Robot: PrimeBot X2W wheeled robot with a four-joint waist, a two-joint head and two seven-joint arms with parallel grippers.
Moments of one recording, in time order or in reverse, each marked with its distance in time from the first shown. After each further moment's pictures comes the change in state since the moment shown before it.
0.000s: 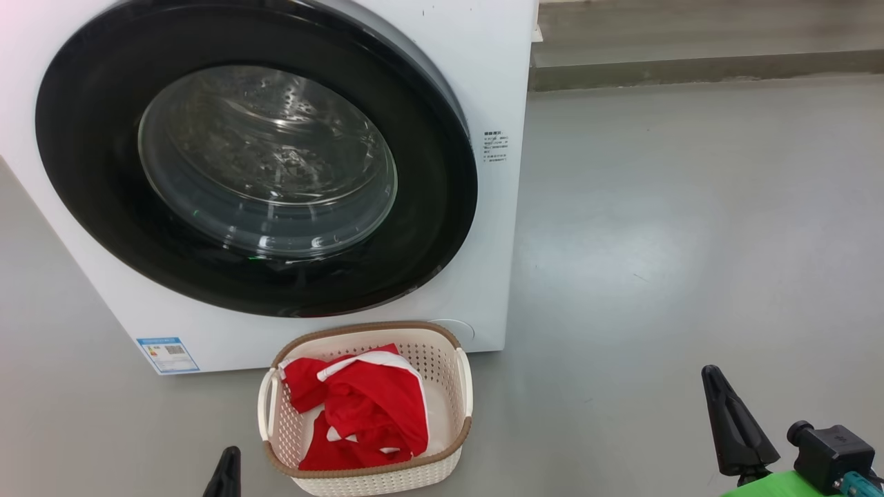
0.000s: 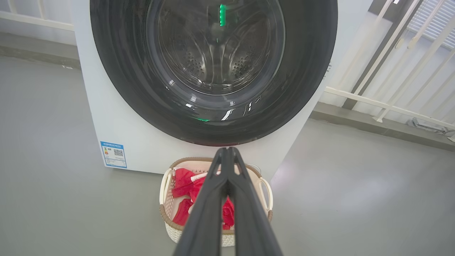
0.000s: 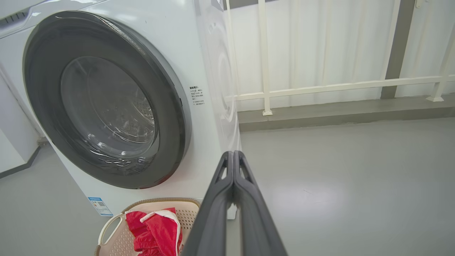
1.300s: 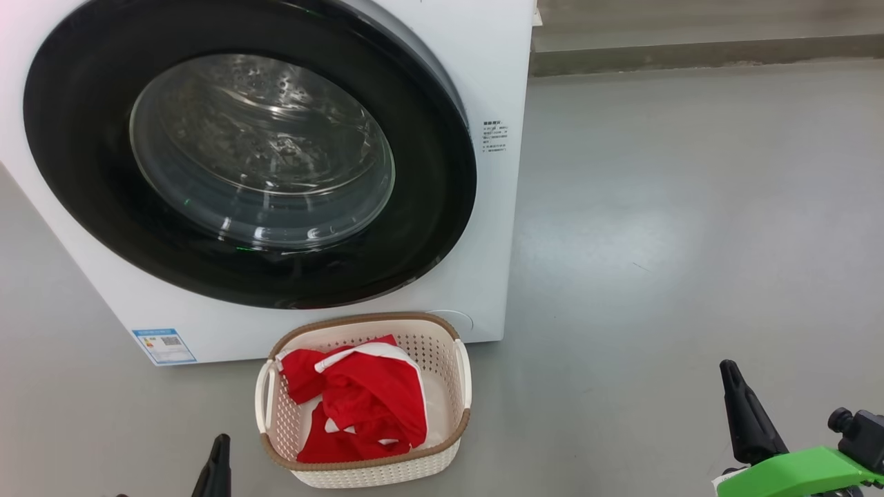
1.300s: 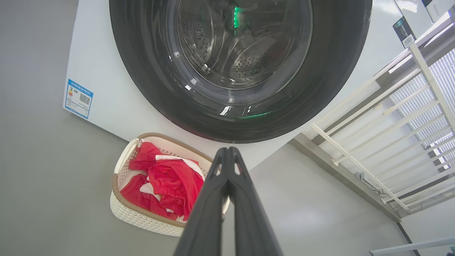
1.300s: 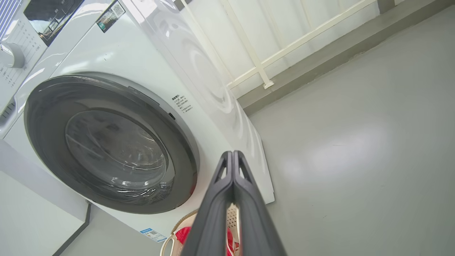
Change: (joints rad) left arm -0.041 0.000 0.012 0.002 -0.433 0.000 0.109; right arm -0.040 0.000 -0.029 0.042 0.454 0.000 0.114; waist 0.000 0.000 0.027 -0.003
